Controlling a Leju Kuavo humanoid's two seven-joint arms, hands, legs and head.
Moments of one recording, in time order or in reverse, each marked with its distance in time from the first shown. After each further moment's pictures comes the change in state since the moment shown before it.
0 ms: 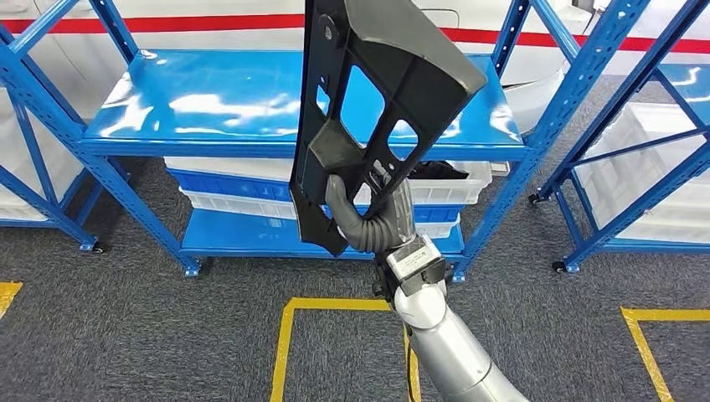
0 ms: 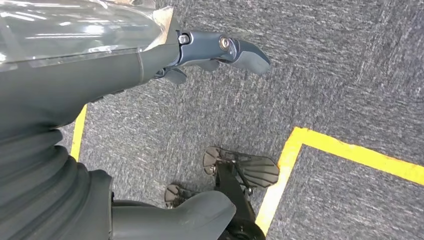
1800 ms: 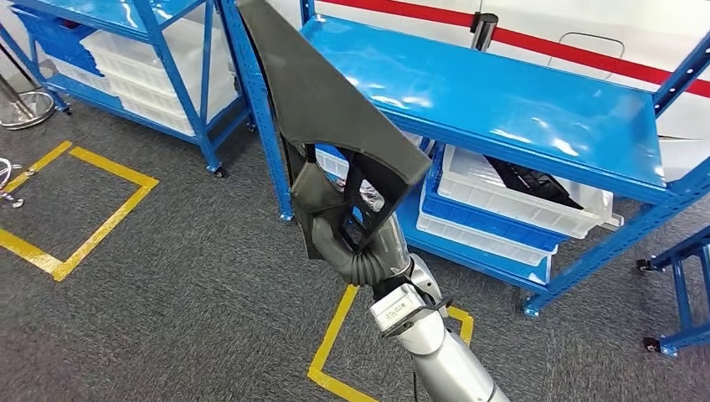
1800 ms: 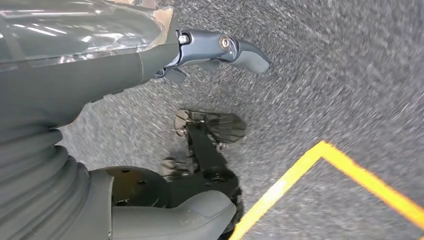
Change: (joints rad) left arm 0.009 0.030 -0.030 0.000 0.021 -0.241 -0.082; right arm 0.091 -0.011 0.016 -0.037 0.101 0.076 -0.039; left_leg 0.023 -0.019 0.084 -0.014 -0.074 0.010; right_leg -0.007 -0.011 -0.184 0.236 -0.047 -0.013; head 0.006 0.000
